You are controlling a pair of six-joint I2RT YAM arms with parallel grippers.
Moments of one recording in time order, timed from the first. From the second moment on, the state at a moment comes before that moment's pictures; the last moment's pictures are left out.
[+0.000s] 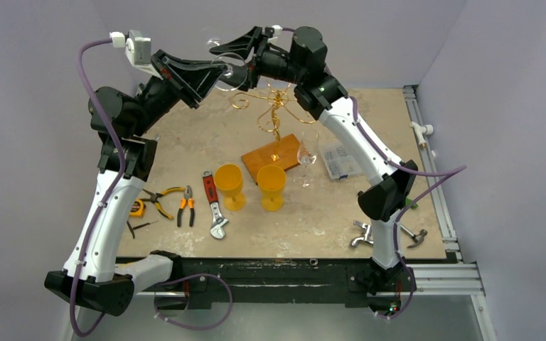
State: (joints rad) left arm -0.23 1.14 1.43 0.23 0.62 -0.57; right arm 0.65 2.01 2.29 -0.10 -0.67 1.84
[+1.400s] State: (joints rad) left arm -0.24 1.10 1.41 0.21 0.60 -0.51; right arm 0.67 2.01 2.29 -0.04 -0.65 1.88
